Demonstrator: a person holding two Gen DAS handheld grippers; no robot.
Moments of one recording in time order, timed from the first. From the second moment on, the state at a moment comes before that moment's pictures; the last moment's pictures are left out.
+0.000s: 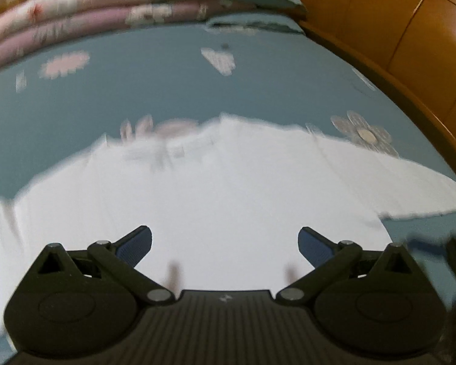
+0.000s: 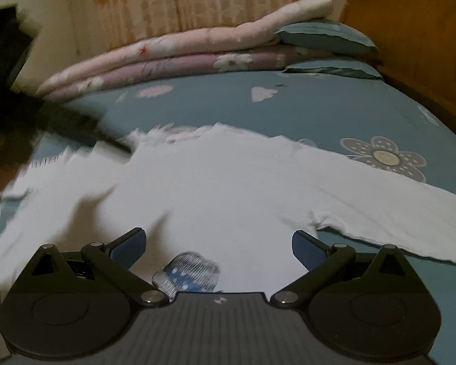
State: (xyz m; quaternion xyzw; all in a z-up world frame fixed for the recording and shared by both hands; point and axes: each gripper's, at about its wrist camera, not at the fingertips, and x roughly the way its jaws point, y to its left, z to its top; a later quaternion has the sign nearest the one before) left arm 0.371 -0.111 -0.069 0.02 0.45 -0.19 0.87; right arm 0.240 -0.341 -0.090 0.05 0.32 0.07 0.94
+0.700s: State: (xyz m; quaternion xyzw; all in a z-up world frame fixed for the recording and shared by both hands) left arm 0.277 -0.121 -0.086 0.07 0.37 -0.17 0.91; right arm 0.304 -0.588 -0.133 0.11 0.43 -0.20 0.87
